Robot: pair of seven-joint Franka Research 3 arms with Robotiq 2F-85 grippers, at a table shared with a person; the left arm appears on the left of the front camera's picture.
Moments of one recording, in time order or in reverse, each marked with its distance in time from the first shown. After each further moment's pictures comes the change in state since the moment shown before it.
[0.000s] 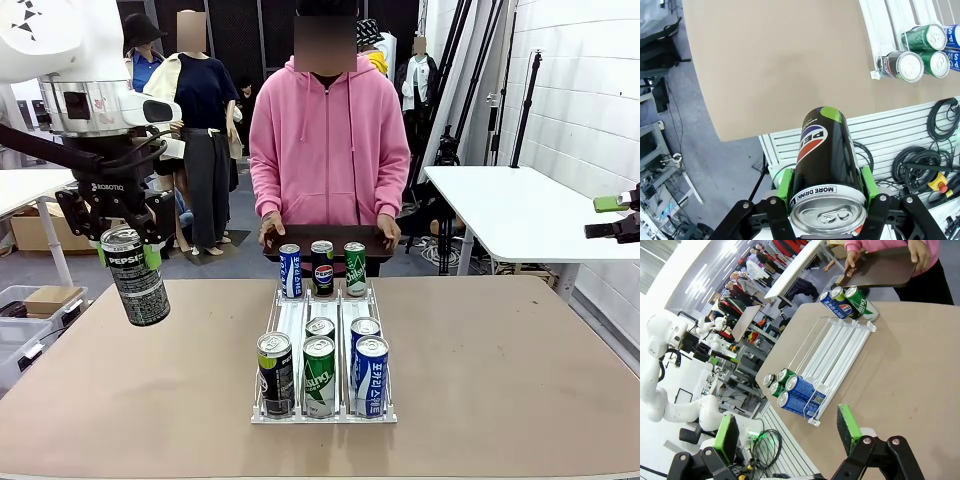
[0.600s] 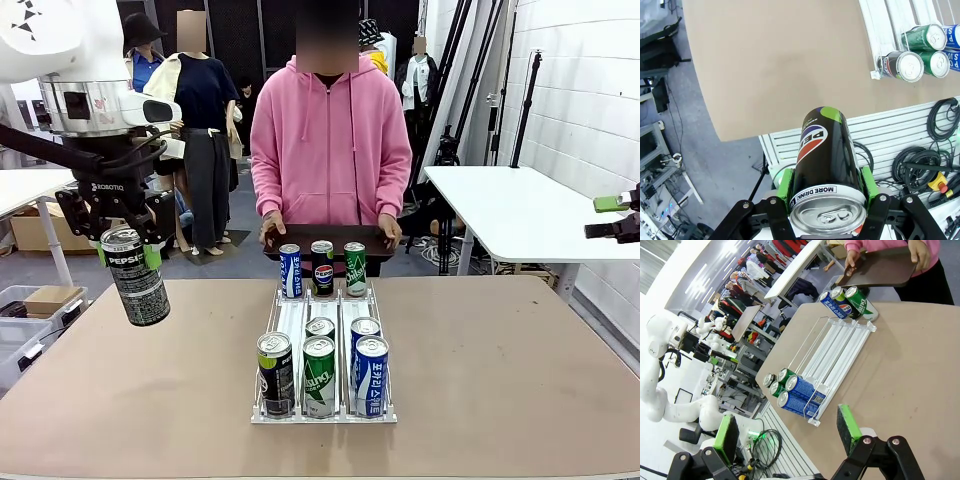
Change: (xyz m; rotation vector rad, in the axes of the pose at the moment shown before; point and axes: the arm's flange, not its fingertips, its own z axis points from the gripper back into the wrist) left arm 0.000 0.000 0.000 0.000 0.000 0.000; right arm 0.000 0.000 0.000 0.000 0.000 0.000
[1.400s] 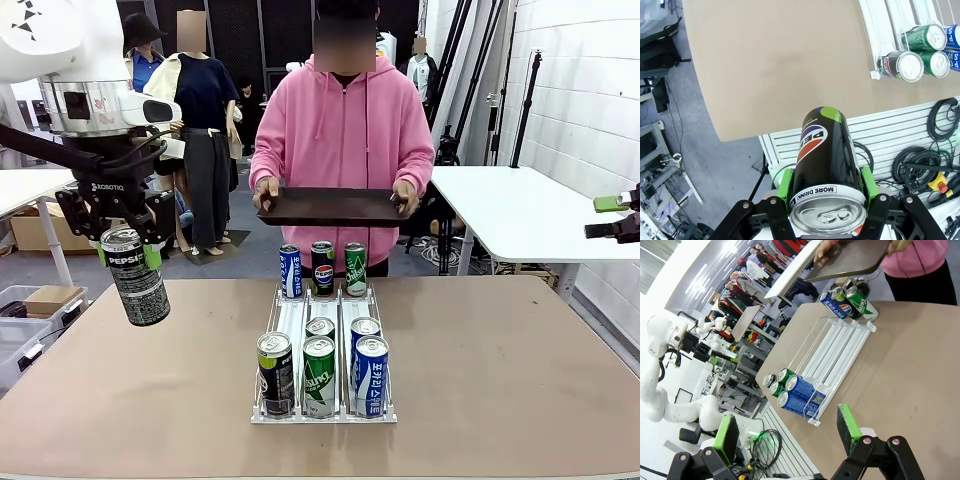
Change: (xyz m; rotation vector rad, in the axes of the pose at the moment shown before) left arm 0.000 0.000 0.000 0.000 0.000 0.000; right arm 0.000 0.000 0.000 0.000 0.000 0.000
